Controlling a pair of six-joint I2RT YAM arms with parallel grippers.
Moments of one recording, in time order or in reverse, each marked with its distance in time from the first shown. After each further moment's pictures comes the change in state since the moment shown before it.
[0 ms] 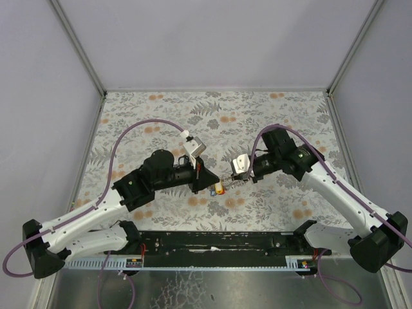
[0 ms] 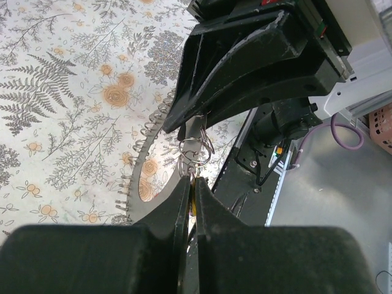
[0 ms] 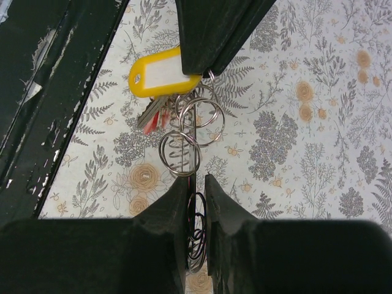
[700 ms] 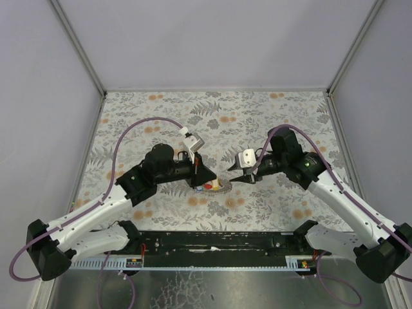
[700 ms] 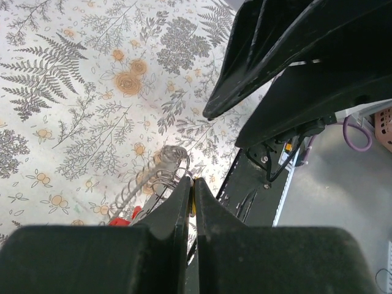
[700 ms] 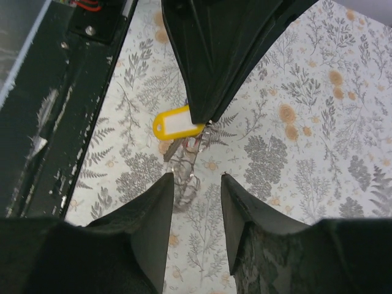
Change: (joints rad) left arm 0.106 0.038 -0.029 0.023 0.101 -0.012; right arm 0.000 -0.093 -0.086 0.212 -0.050 0.224
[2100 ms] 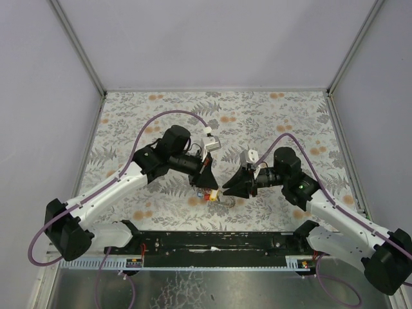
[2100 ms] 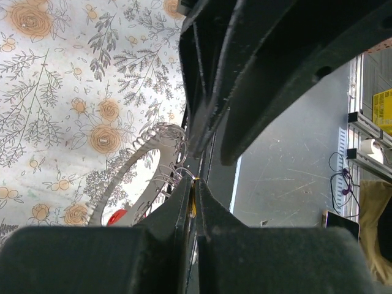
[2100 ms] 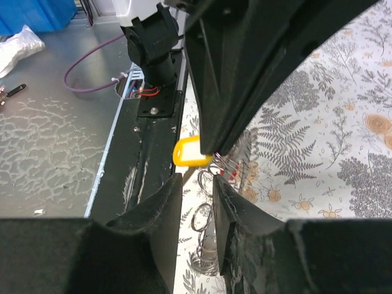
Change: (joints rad) left arm 0.097 0.259 0.262 -0.375 0.458 0.270; right arm 0.038 -0.136 -0.415 0.708 -0.105 0.821
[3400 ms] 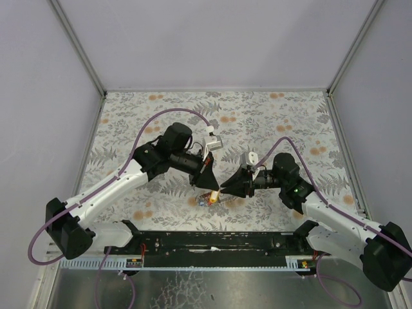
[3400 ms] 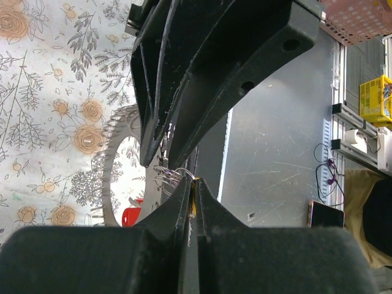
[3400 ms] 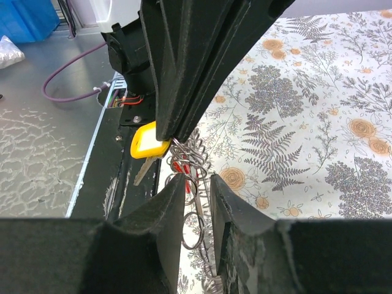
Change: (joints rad) left arm -0.014 0.023 0.065 -0.075 0.039 0.010; right arm 0.012 0.031 -0.115 0.265 0.054 0.076
